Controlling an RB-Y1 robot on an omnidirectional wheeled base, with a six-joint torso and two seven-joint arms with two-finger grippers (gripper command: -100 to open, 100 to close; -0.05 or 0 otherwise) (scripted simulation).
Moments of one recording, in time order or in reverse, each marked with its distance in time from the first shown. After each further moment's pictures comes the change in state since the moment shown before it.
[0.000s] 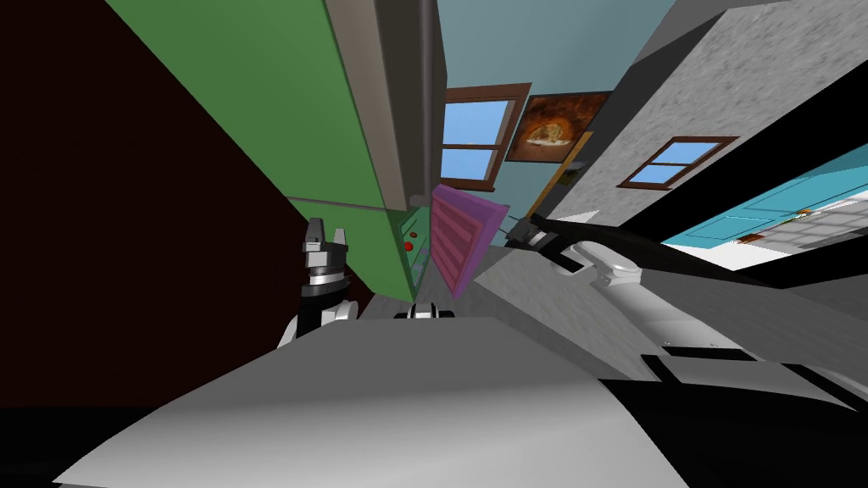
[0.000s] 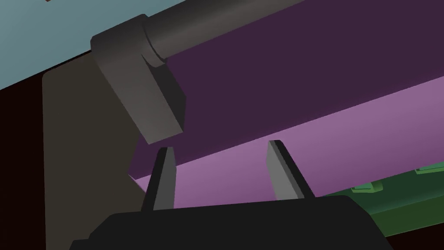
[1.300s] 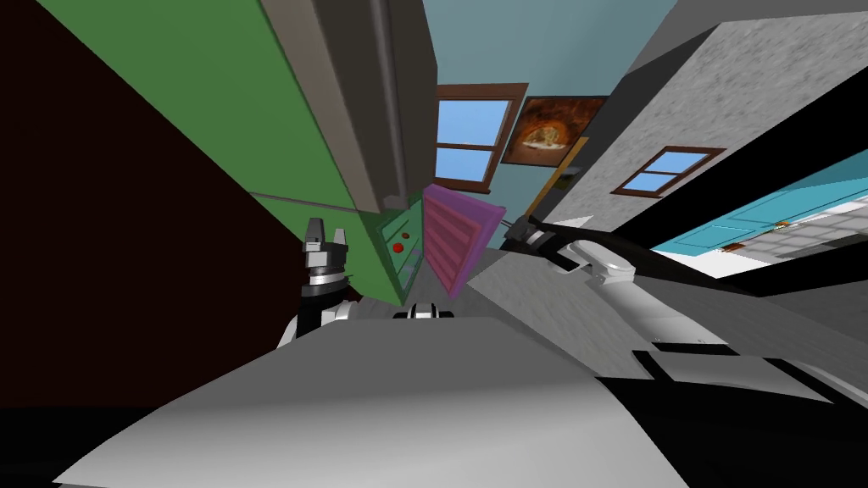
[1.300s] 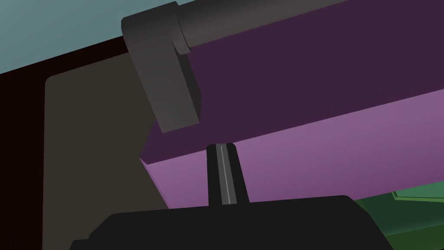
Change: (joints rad) left arm 0.000 0.000 0.000 0.000 0.000 0.000 0.000; right arm -0.030 0.021 0.010 -0.004 0.029 0.003 0.057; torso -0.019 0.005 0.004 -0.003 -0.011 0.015
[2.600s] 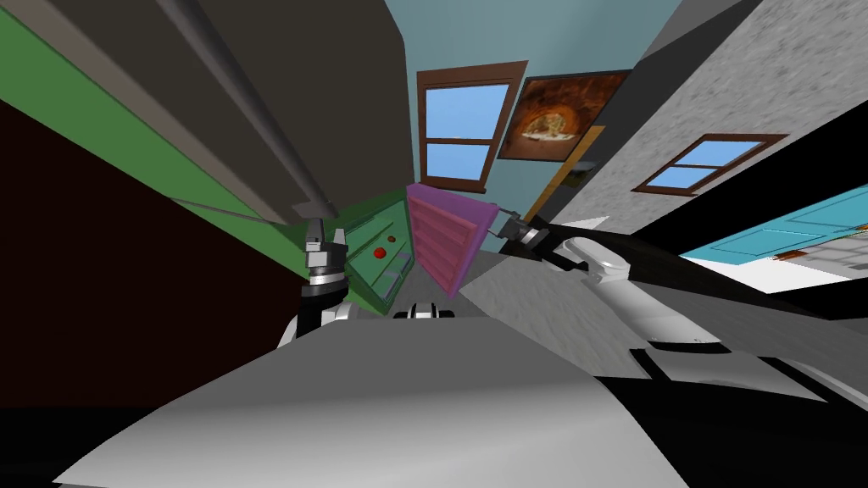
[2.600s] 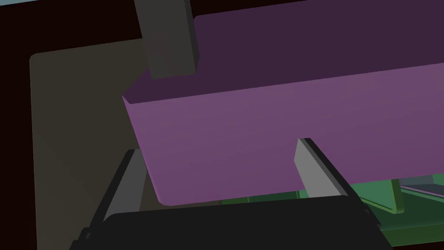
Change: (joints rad) left arm 0.000 0.000 0.000 0.000 0.000 0.000 0.000; right arm -0.008 0.008 0.000 -0.106 0.027 -0.068 0.117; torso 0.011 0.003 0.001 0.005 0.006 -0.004
